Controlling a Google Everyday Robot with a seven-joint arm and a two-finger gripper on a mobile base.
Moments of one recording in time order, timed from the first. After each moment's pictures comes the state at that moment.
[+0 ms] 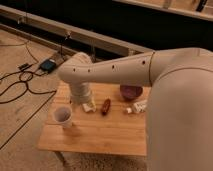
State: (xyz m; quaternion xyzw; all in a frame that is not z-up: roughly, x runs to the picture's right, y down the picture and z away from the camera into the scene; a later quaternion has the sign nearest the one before) arm -0.105 0.103 0.703 -0.26 0.23 0.64 0.68
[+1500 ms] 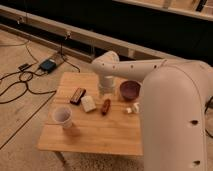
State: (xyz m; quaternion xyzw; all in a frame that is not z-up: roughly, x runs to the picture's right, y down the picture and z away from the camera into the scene) arm 0.023 0.056 0.836 -0.25 0.23 0.61 0.71
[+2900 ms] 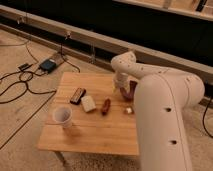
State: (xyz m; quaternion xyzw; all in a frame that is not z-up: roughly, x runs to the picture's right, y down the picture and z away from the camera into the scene) arm 0.109 0.035 0.936 -0.24 0.21 0.62 0.72
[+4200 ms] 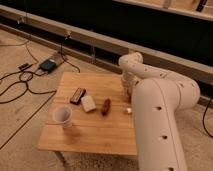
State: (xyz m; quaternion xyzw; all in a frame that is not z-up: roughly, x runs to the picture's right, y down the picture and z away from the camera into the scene) arm 0.147 0.009 0.972 -0.23 0.23 0.62 0.71
